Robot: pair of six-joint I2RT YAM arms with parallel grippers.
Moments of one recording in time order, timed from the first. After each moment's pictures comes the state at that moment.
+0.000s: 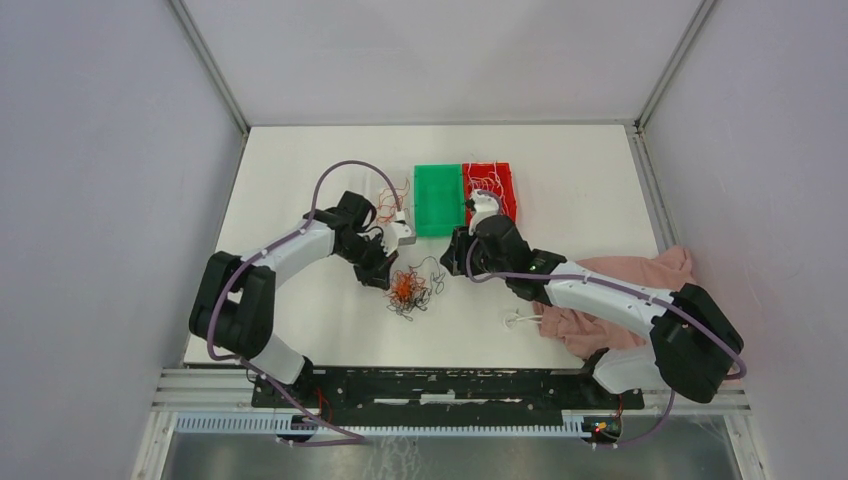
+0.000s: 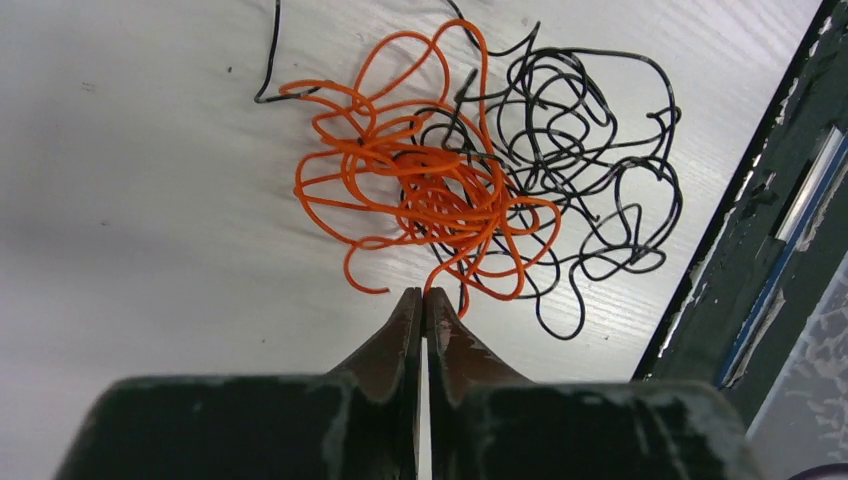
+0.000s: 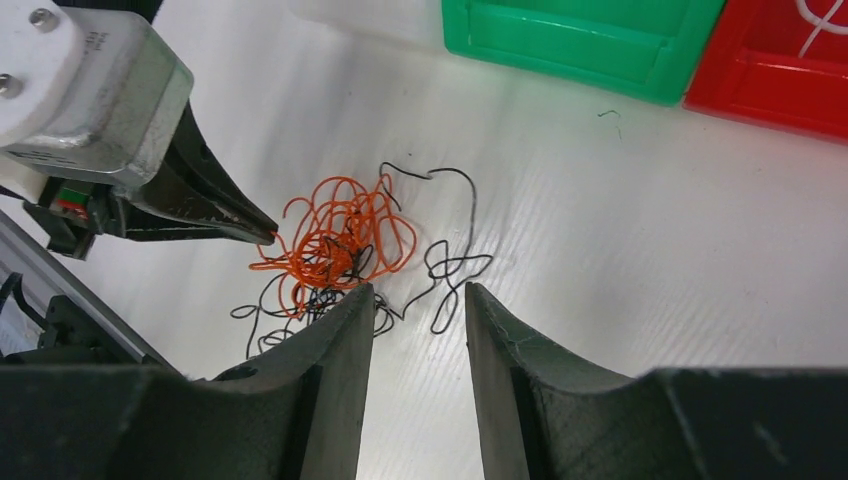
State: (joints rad) left arm -0.39 1.56 0.94 -0.70 0.60 0.64; right arm 0.81 1.36 0.77 0.01 0.06 0.56
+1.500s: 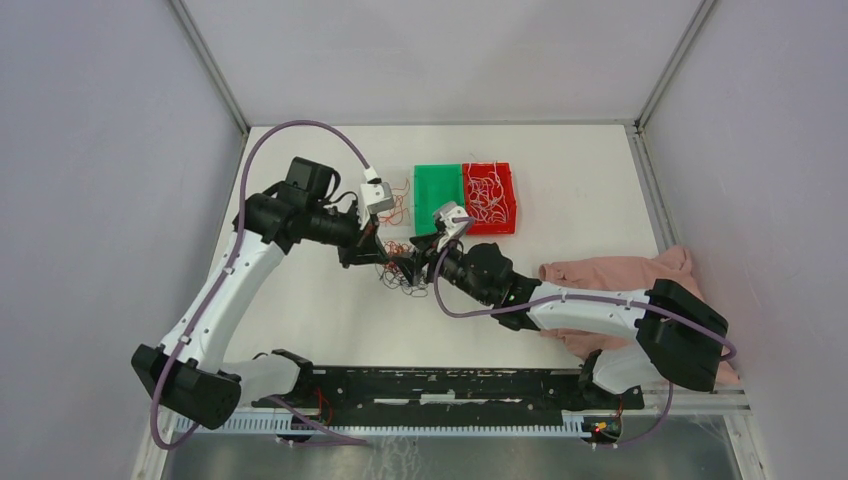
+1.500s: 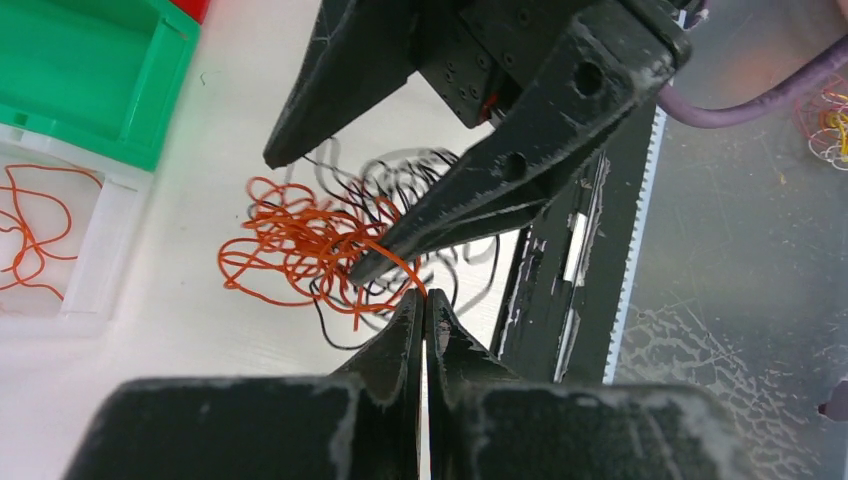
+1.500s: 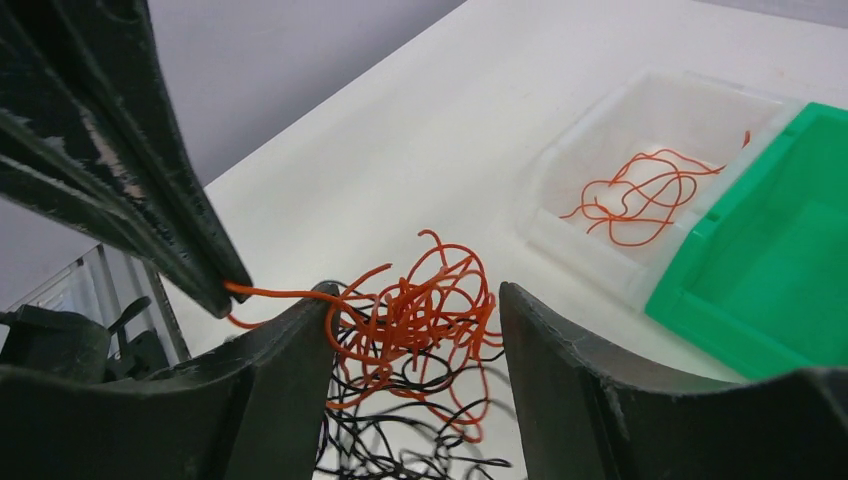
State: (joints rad) left arm -0.39 1.21 1.30 -1.07 0.81 0.54; right arm 1.05 1.41 0.71 0.67 0.16 0.28
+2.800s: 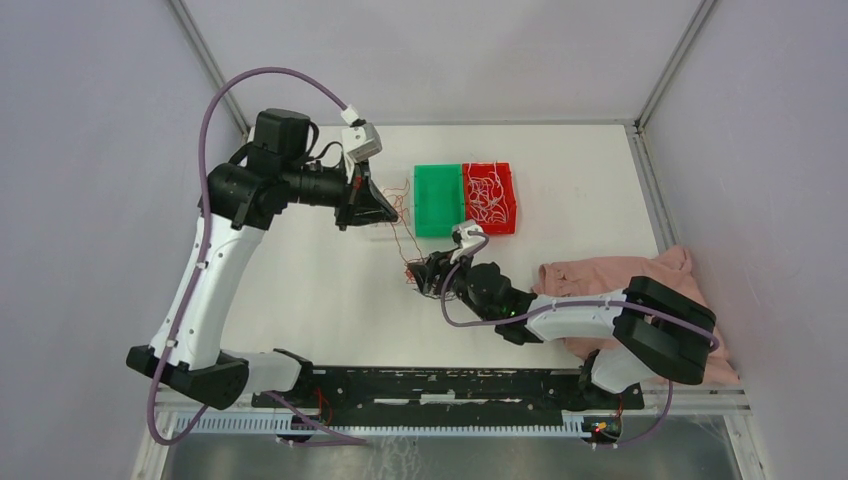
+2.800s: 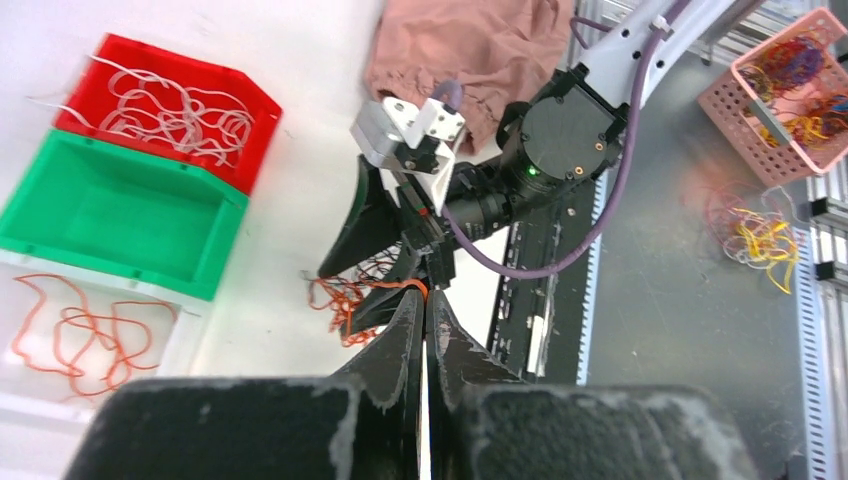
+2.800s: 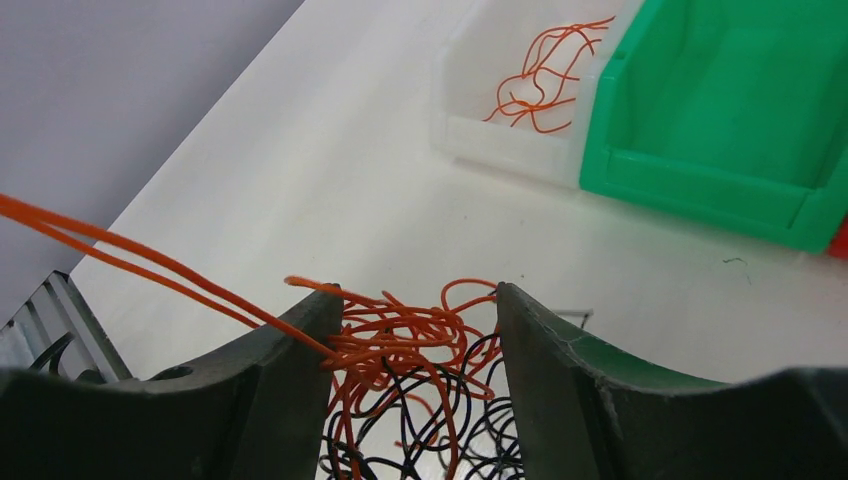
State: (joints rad) left arm -0.39 1.30 1.72 -1.12 0.94 0.36; right arm 1.08 1.47 0.56 0.78 0.39 0.46
